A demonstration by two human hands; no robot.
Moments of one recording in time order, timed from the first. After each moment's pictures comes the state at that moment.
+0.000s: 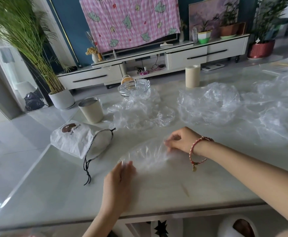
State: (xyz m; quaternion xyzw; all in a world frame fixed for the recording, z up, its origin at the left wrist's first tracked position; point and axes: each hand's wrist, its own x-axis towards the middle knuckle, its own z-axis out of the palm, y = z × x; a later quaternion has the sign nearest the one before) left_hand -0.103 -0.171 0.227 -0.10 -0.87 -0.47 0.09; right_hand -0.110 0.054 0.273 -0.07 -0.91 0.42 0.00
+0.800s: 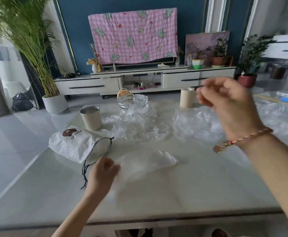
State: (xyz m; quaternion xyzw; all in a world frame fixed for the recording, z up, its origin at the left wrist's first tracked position) left_hand -0.136 -0.193 0.253 -0.05 -0.87 -0.48 0.07; right_hand -0.040 0.064 0.408 0.02 -0.66 0.63 0.40
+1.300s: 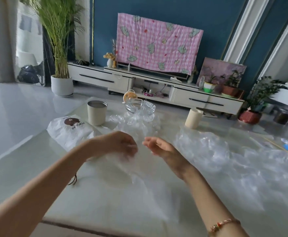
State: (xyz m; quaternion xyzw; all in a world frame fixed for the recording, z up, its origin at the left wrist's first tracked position) left_hand -0.189 -0.170 0.336 -0.29 -0.83 -0.45 -0.18; right_hand -0.128 0.023 0.323 0.05 -0.80 0.60 -0.02
